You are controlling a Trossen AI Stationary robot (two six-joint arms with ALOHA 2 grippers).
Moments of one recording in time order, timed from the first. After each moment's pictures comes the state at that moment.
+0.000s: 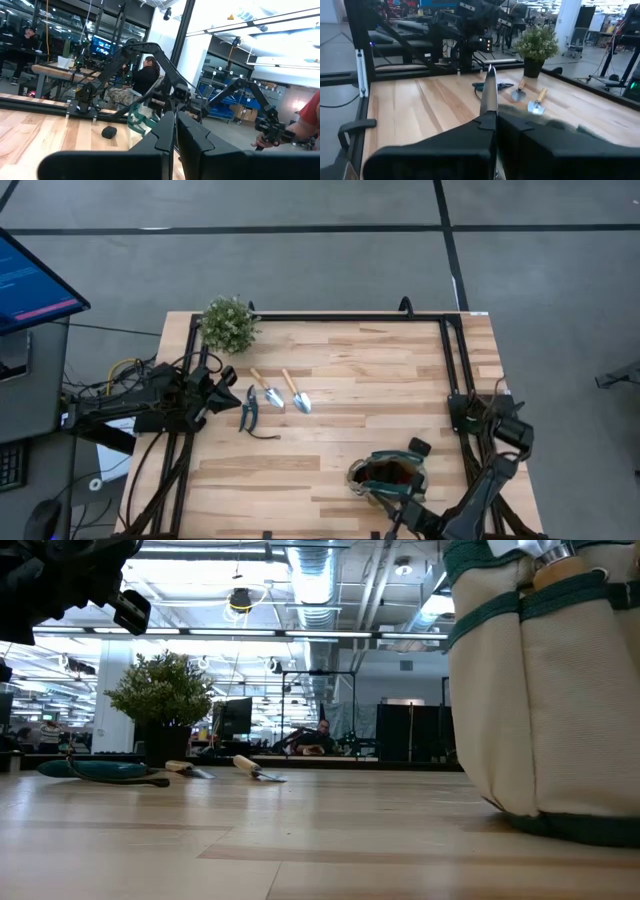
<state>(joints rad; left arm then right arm) 0.22 0.00 0.01 0.46 0.55 -0.40 1.07 2.10 1.45 -0.91 1.50 1.52</state>
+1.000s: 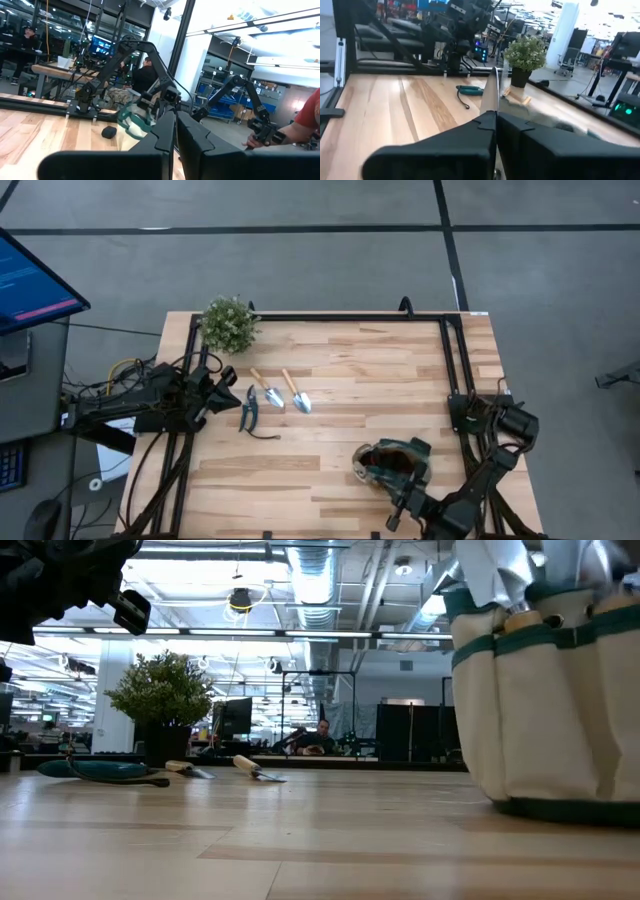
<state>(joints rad) 0.22 0.00 0.01 0.46 0.55 -0.40 1.07 2.01 1.21 -0.73 1.56 1.37</state>
